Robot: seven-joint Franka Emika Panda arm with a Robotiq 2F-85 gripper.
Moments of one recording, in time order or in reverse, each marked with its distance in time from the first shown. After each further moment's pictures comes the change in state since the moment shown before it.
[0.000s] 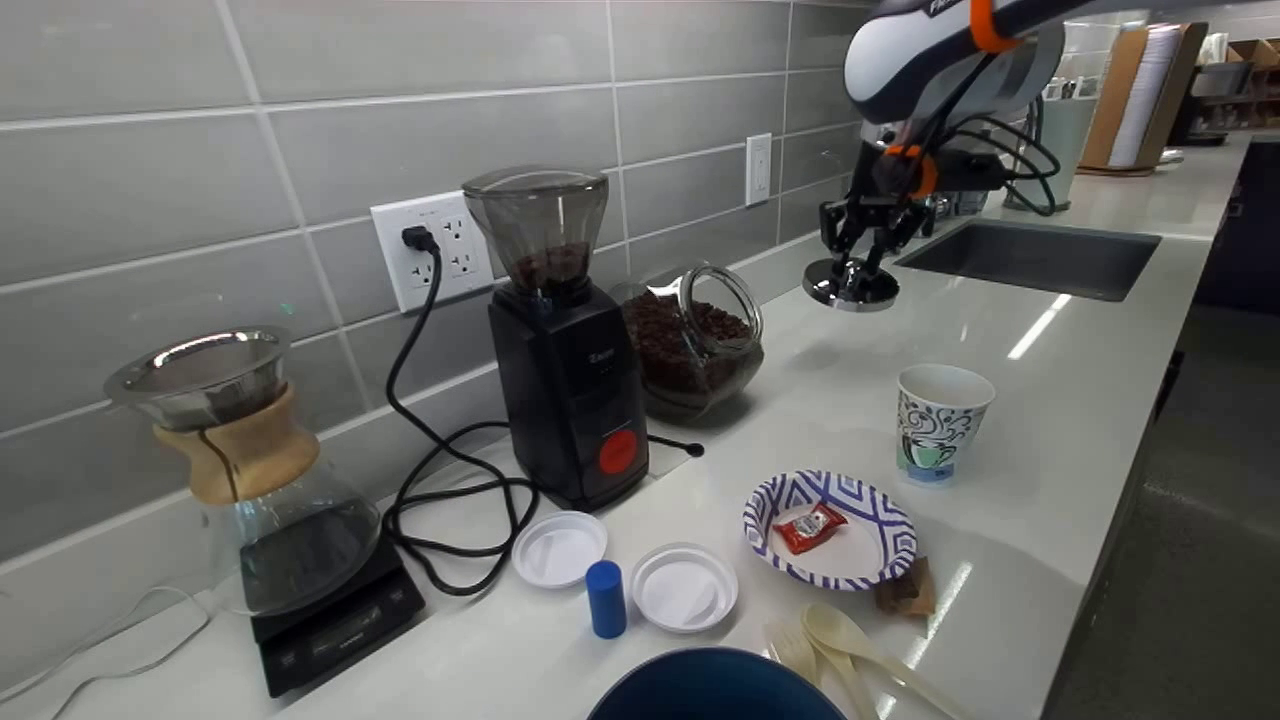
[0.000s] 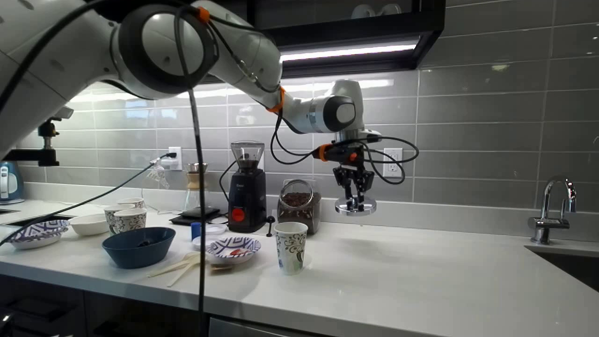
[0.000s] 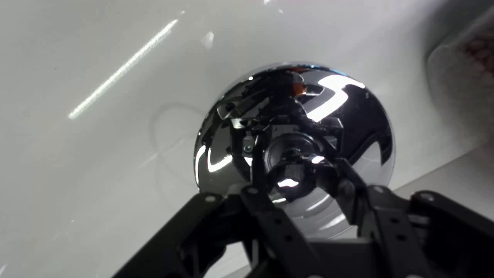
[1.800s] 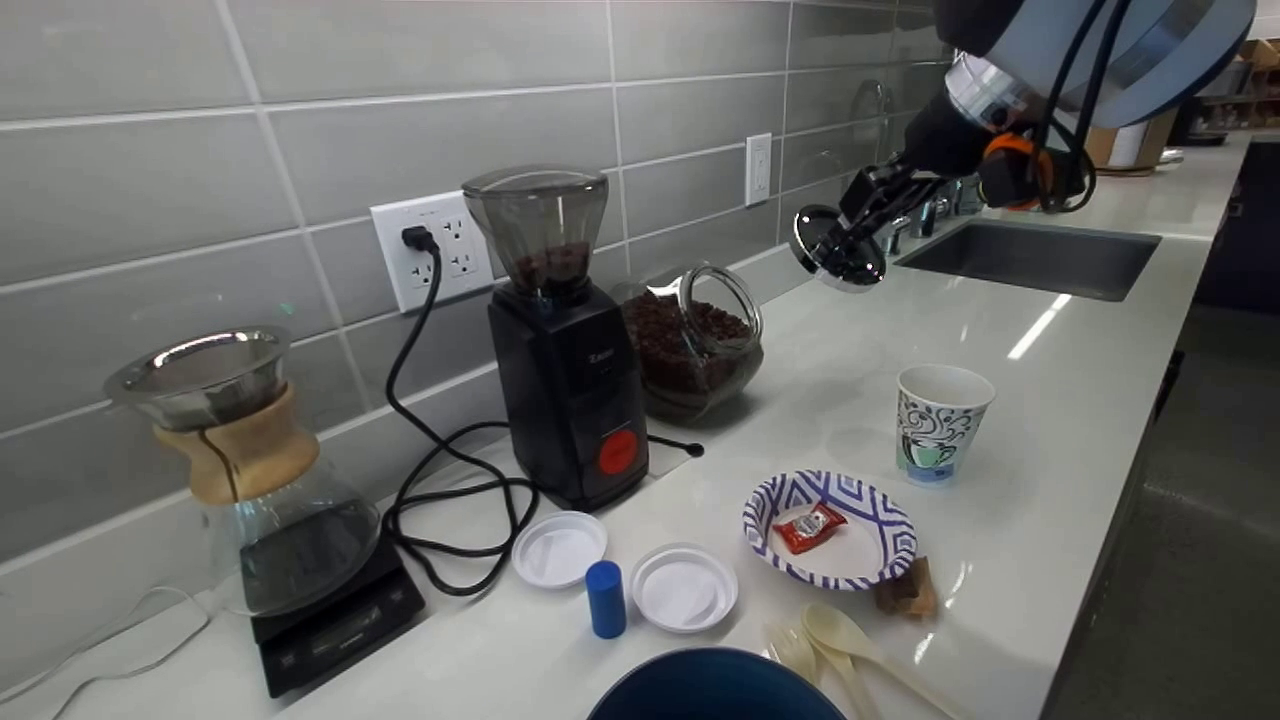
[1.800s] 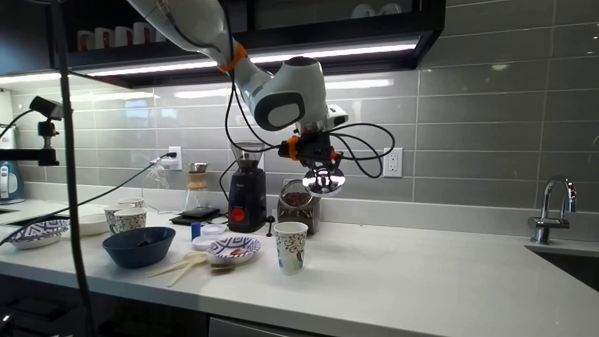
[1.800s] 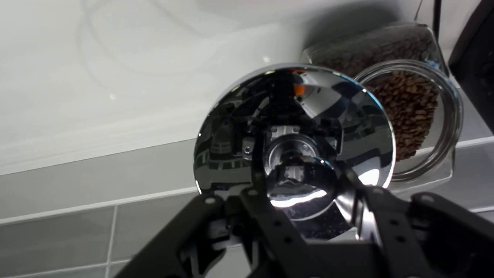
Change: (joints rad) arm -0.291 -0.491 0.345 -0.787 0.579 0.602 -0.850
